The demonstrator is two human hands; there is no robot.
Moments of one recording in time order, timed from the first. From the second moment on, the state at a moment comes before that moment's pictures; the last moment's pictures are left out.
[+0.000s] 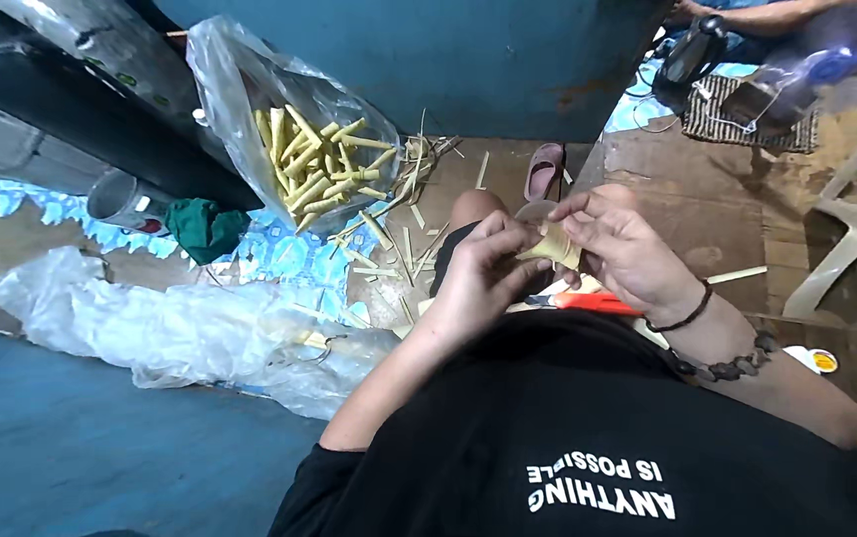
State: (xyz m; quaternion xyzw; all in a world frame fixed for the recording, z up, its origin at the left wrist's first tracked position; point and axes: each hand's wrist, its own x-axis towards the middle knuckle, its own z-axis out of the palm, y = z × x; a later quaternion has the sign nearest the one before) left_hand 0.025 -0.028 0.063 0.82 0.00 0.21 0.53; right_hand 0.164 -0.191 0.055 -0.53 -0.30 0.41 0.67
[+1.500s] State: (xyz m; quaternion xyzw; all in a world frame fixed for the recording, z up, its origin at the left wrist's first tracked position) left_hand 0.056 -0.003 0.085 0.83 -0.06 0.07 0.55; right_hand 0.153 -0.235 0.047 -0.58 -0.24 0.36 0.69
